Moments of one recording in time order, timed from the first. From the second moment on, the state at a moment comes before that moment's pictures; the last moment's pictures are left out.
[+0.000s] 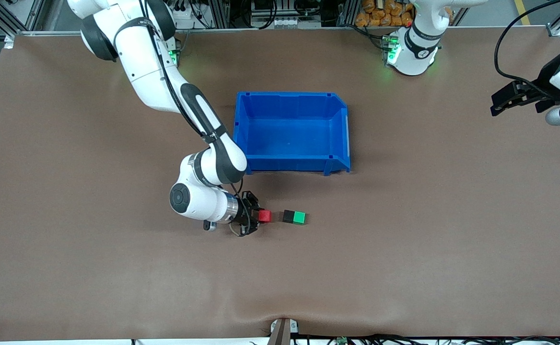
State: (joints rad) left arm -0.05 -0.04 -0.05 -1.56 0.07 1.48 -0.13; right arm 0.57 0.96 -0.10 -1.27 0.74 2.29 1.65
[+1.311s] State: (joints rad) left arm -0.05 -0.03 -0.05 -1.56 0.07 1.48 -0.13; right arm 0.62 1.00 -0.10 -1.24 0.74 2.38 1.68
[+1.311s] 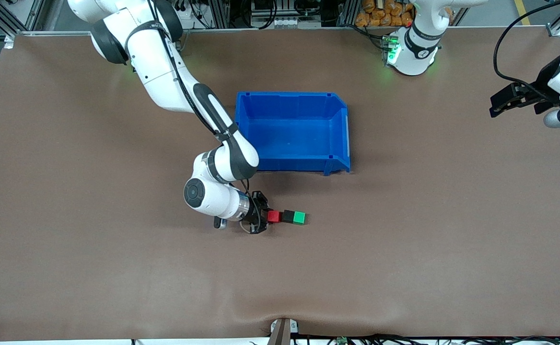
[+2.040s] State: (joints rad) left arm -0.05 -0.03 -0.05 -1.56 0.07 1.48 -0.13; right arm 0.64 1.01 -0.10 -1.23 0.74 2.38 1.69
